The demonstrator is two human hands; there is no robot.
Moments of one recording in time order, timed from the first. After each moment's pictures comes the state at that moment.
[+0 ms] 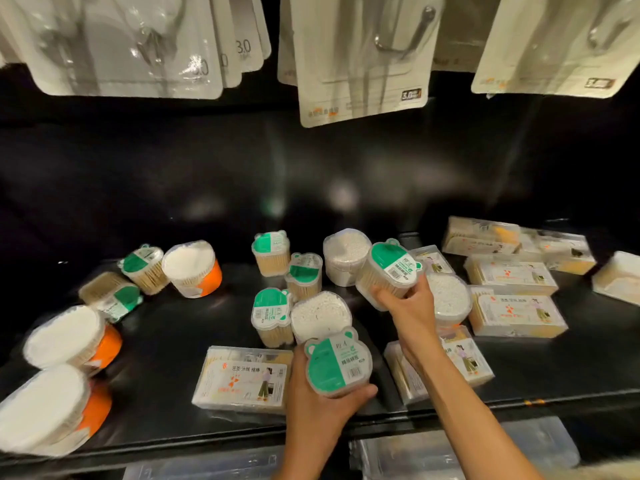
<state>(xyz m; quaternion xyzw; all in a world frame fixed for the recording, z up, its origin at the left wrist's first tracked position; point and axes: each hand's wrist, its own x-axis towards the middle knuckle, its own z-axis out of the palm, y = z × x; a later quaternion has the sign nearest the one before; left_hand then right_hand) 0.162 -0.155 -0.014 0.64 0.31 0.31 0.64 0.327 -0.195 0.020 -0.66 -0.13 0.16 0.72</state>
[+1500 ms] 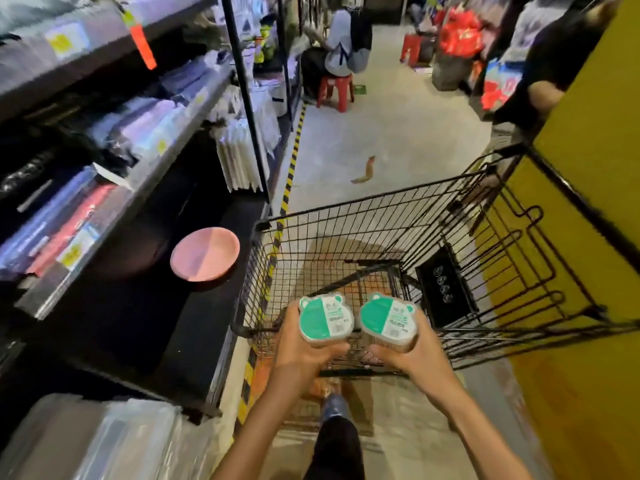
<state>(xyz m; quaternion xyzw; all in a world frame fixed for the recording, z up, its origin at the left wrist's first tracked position) 0.316 -0.877 -0.047 0.70 -0.23 -0.26 0.63 0.178 -1.013 -0.040 -0.69 0.30 -0.16 0.64</state>
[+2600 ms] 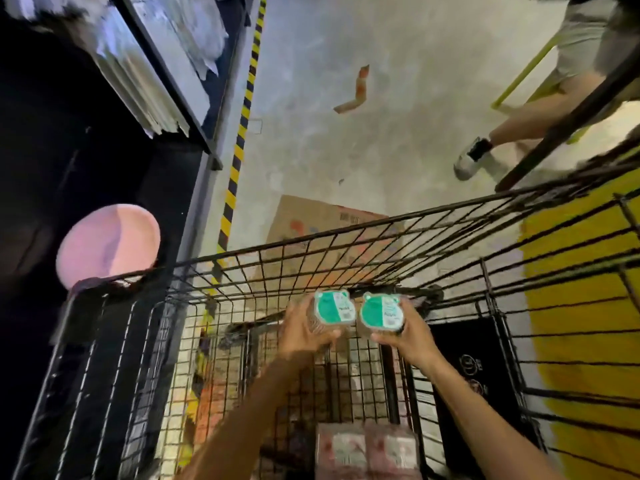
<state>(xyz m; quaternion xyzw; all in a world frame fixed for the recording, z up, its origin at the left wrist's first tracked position) 0.525 -1.226 -0.345 0.80 -0.18 -0.39 0.42 0.375 -1.385 -0.343 -0.68 0.43 0.00 0.59</state>
